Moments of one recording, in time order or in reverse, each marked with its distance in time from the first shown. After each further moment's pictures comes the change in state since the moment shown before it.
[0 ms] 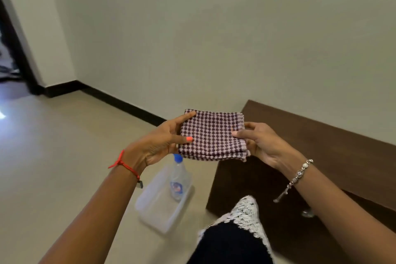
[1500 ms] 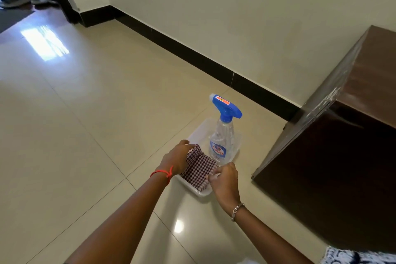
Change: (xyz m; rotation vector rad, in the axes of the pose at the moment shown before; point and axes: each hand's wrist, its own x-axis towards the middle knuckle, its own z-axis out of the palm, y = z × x) left_hand 0.051 -0.253 -0.140 1.194 0.263 -0.505; right_hand 0.128 0.315 0.078 -0.901 0.177 0.132
